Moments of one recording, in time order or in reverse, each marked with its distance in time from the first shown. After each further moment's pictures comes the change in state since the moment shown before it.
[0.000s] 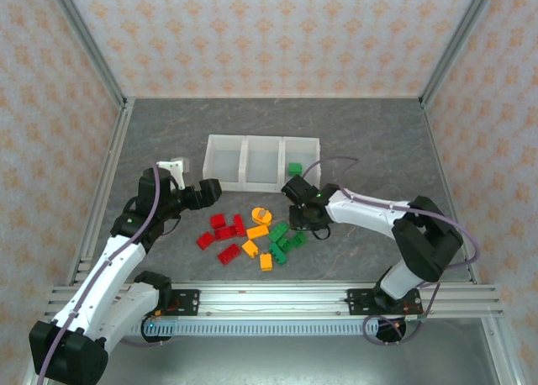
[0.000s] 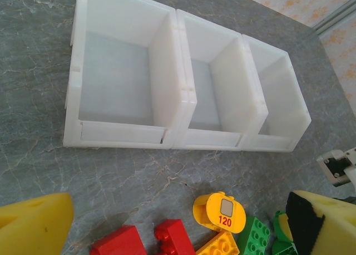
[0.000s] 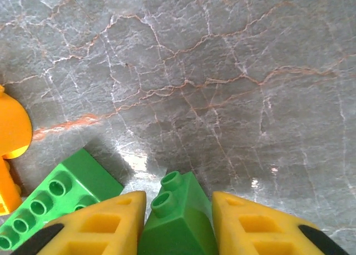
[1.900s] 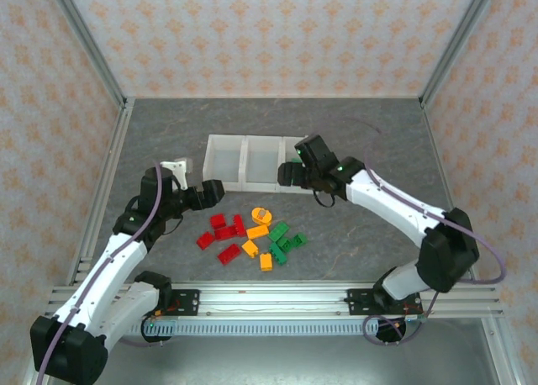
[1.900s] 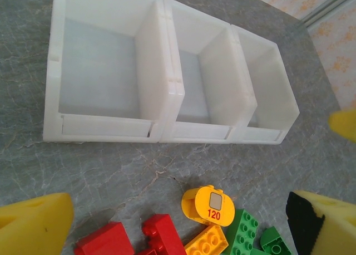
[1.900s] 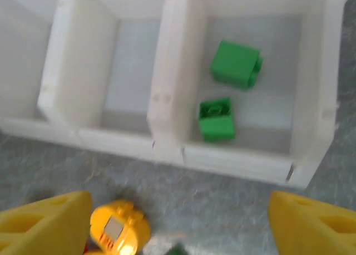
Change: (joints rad) left arm -0.006 0.031 -0.007 0.023 0.054 -0.015; right arm -0.111 -0.132 0.217 0.013 0.013 -0.116
